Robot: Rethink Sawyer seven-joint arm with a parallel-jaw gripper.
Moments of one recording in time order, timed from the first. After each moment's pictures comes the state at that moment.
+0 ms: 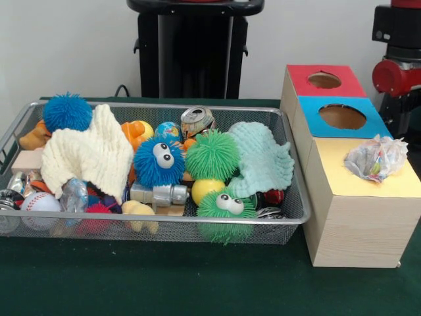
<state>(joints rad) 0.21 -0.61 -0.02 1.62 0.02 0.34 1.45</state>
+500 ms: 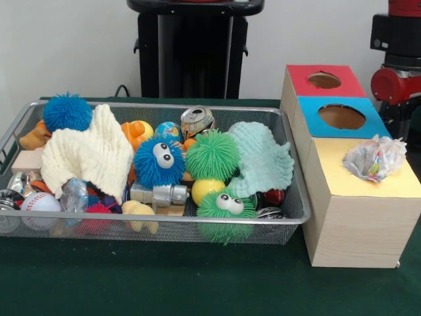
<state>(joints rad) 0.21 -0.61 -0.02 1.61 0.02 0.32 1.45</state>
